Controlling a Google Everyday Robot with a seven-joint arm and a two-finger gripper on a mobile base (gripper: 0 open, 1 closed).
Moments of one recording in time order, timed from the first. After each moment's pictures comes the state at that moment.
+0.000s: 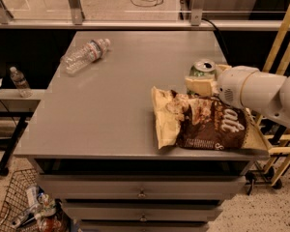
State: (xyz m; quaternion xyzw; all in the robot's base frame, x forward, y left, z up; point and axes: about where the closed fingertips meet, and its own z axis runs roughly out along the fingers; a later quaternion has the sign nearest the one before) arm 0.592 -0.156 0.888 -0.28 0.77 0.14 0.56
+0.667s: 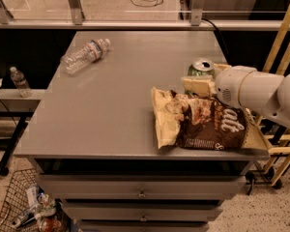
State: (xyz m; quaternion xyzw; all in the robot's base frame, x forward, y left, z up) arm 0.592 -0.152 0.889 -0.28 0.76 0.14 0.56
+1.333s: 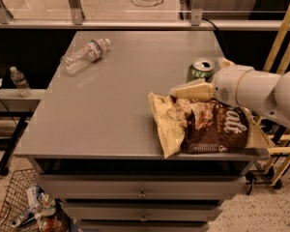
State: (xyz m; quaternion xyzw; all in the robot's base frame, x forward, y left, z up) arm 0.593 -0.147 0.891 -0.28 0.76 0.14 0.56
